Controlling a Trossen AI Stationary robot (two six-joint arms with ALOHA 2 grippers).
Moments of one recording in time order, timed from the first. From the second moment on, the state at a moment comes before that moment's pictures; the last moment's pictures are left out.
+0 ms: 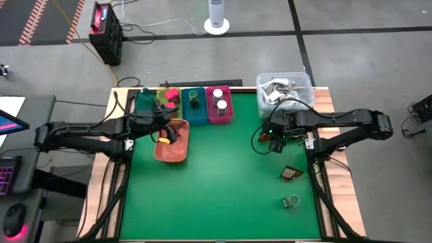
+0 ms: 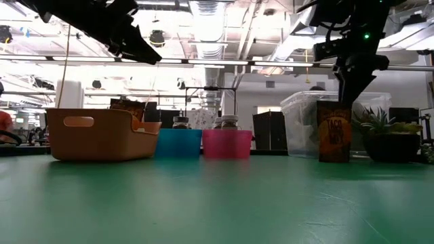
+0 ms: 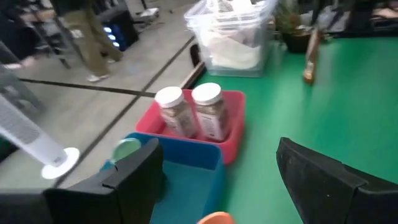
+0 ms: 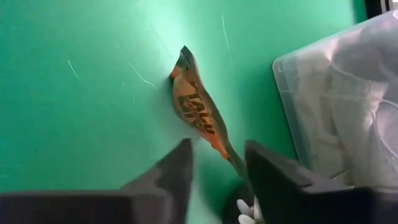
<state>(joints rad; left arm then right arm) 0.15 0.85 0.62 -0.07 -0.40 0.12 -0.11 1.20 0.91 -1.03 0.31 0.13</state>
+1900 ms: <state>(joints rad) 0.05 1.30 0.85 0.13 -0.10 0.12 0.05 1.69 1.47 -0.61 0.21 0.08</state>
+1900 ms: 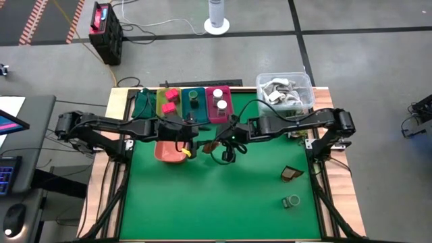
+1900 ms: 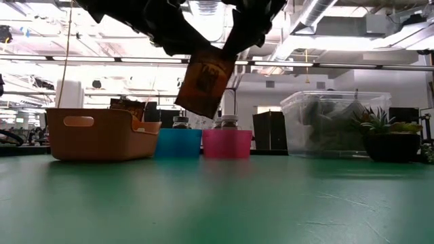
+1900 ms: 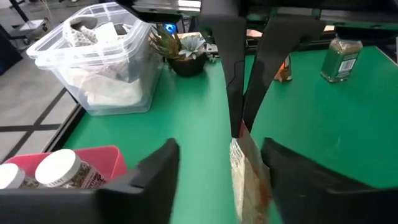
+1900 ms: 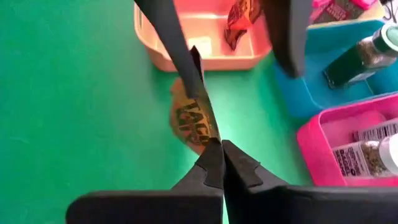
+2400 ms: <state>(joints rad) 0.05 1.30 0.85 0.11 -0.11 0.16 0.06 1.69 1.47 -0.57 0.21 0.07</state>
